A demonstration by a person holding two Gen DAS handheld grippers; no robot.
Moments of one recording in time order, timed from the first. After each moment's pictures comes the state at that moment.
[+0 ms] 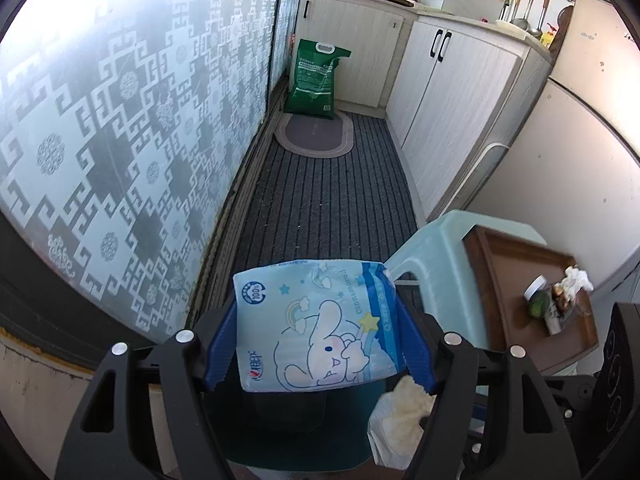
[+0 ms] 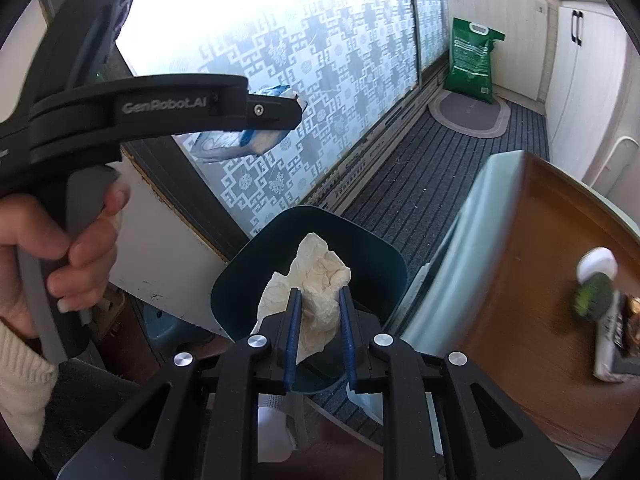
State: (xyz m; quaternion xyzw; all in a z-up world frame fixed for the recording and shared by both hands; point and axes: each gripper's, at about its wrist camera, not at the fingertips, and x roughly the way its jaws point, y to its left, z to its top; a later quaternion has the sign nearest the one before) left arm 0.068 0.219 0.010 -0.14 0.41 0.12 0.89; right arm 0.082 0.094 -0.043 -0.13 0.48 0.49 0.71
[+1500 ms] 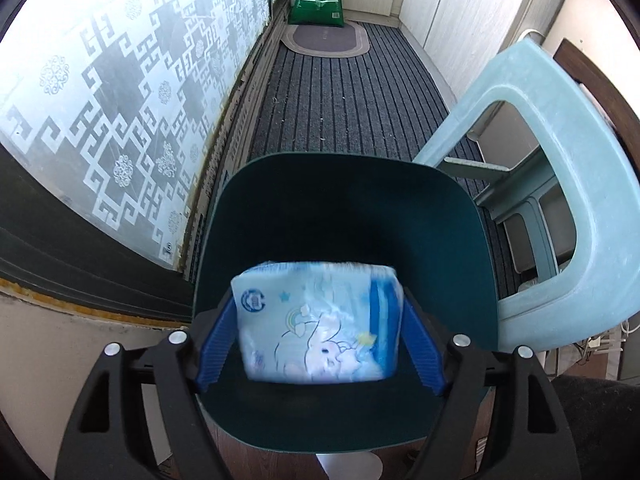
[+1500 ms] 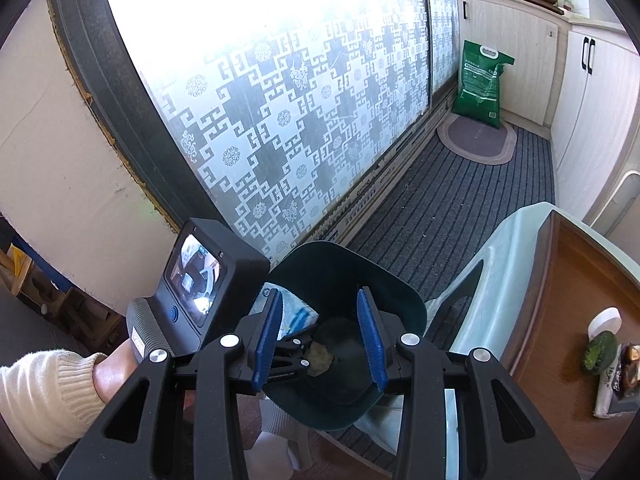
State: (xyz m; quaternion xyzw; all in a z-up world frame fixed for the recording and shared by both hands) left arm 0.040 0.226 -0.141 -0.11 0.53 0.11 0.83; right arm 0.077 0.120 -0.014 -0.12 0.45 0.50 0.73
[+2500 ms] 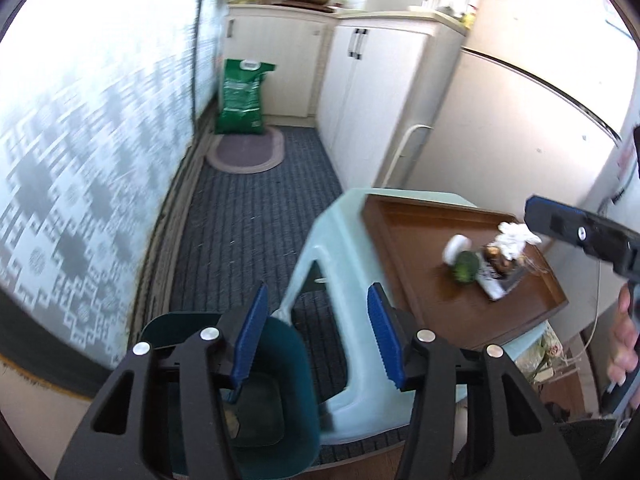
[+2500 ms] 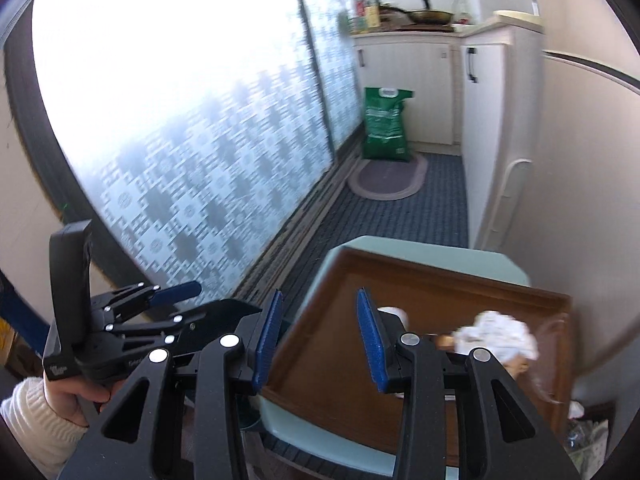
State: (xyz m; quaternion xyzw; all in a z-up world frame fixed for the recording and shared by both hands) left arm 0.075 0.128 0.003 -0.10 0.37 0.01 0.92; right arm 0.158 -0.046 0.043 -0.02 0.39 0.39 0.83
